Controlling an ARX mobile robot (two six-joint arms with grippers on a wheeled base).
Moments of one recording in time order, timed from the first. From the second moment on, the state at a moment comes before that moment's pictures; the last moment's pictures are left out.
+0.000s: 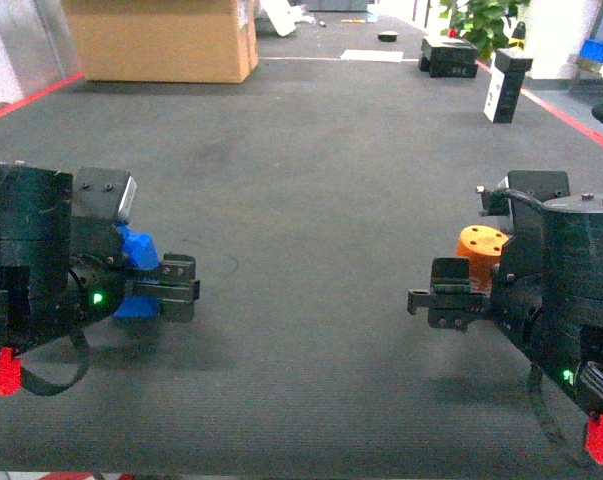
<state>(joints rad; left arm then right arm) -0.17 2.14 0.85 0.77 -0.15 0.00 0.32 2.15 0.78 0.98 0.31 0.16</state>
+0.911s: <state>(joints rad) -0.41 0.89 0.29 0.98 -0.66 0.19 0.51 0.71 0.20 0.81 0.64 -0.08</state>
